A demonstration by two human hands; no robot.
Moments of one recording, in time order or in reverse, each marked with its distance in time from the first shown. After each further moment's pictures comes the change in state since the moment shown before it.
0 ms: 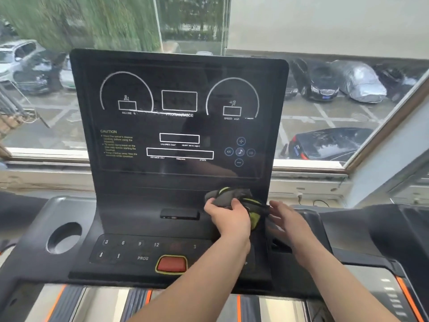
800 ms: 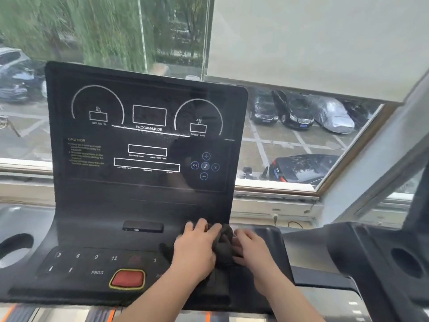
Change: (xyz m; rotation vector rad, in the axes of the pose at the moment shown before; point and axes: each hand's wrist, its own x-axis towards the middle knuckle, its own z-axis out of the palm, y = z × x) left_hand -0.005 -0.022 -0.038 1.670 -0.382 0.873; right_hand -0.026 0.014 -0.015 -0.119 -0.020 0.048
